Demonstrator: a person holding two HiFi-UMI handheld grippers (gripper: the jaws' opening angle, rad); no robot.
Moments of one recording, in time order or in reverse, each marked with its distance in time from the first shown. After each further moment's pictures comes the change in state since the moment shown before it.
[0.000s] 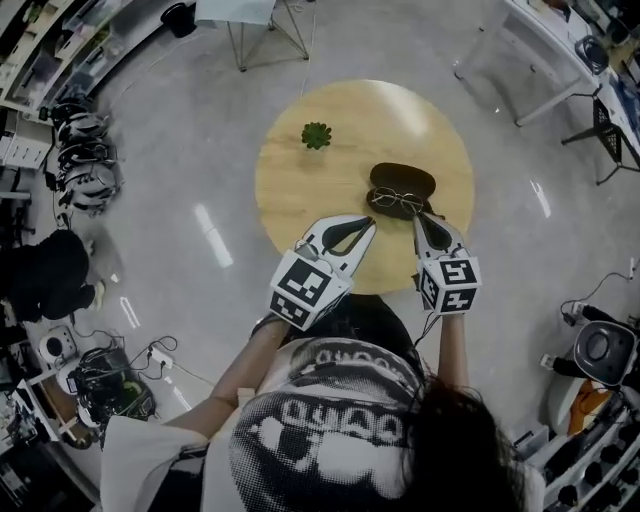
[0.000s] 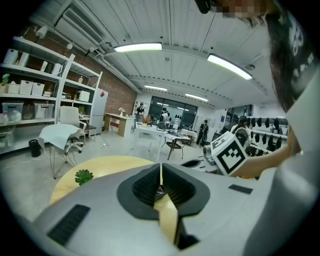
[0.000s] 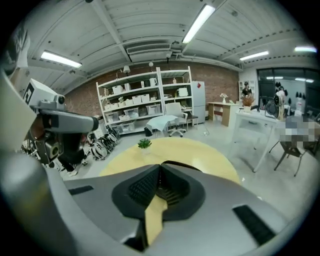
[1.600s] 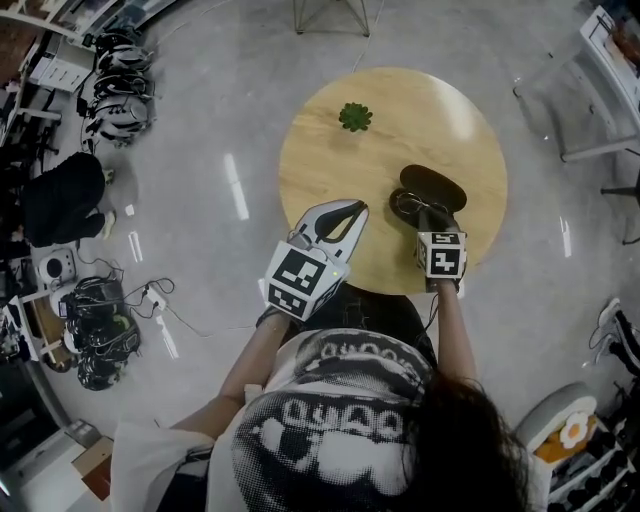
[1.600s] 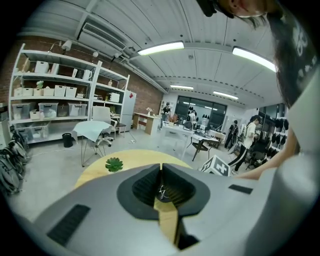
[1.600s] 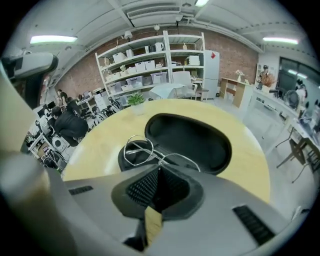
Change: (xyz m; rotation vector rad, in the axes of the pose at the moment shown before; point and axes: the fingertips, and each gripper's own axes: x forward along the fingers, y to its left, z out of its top) left arm -0.013 0.050 -0.027 -0.114 0.007 0.337; right arm 0.112 -0.030 -0.100 -0.090 0.332 0.072
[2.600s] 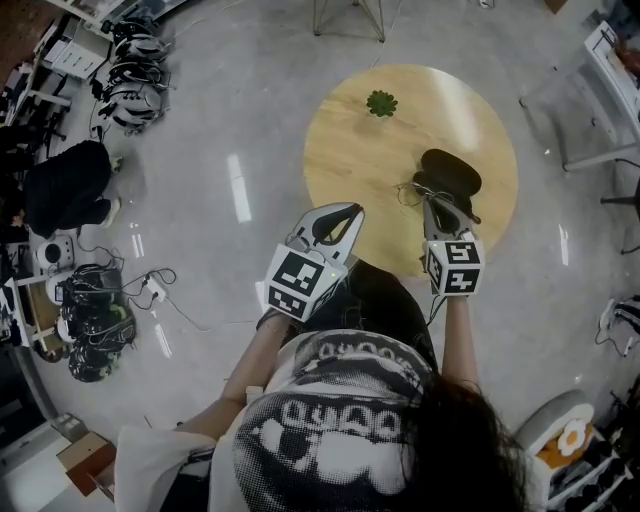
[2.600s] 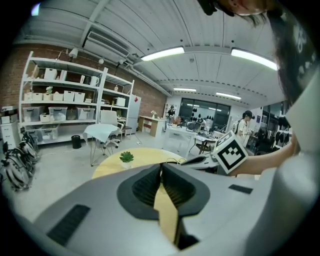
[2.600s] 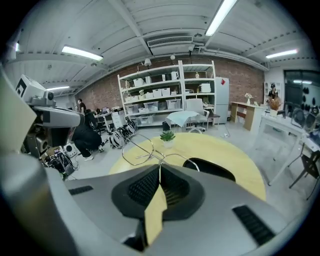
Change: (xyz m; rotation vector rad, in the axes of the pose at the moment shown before) left arm -0.086 -0.005 -0.030 0.001 -0.030 0.065; right arm -0.097 0.089 0.057 -0.100 -0.282 0.097
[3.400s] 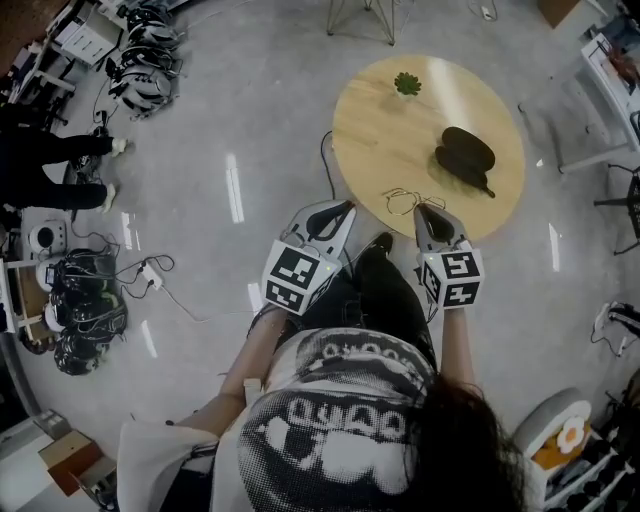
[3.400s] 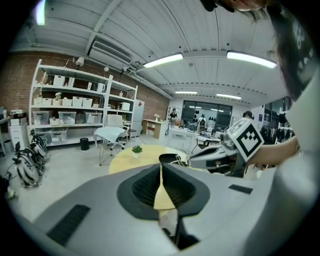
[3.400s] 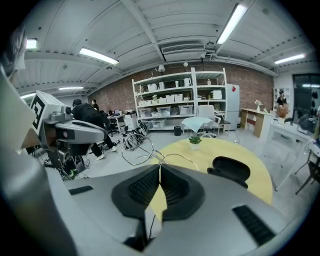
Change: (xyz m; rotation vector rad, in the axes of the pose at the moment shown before) left arm -0.116 0.001 -0.057 0.014 -0.040 0.049; right arm -0.067 0.137 -0.014 -0.070 -0.055 0.082
